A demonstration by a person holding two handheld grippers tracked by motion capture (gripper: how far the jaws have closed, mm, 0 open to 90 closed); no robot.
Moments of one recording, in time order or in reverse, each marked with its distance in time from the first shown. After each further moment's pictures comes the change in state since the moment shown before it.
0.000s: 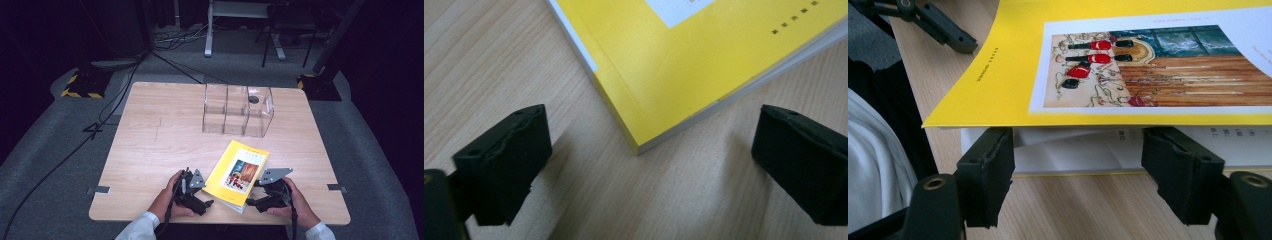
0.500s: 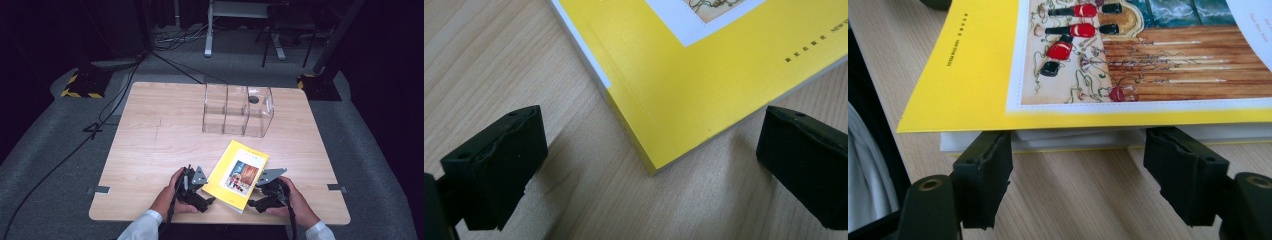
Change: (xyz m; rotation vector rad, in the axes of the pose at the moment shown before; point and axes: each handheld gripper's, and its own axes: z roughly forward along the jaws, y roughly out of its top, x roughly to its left) left arm 0.010 0.006 0.009 -0.001 0.001 -0.009; right arm -0.004 -0.004 0.011 0.113 -0.048 -0.008
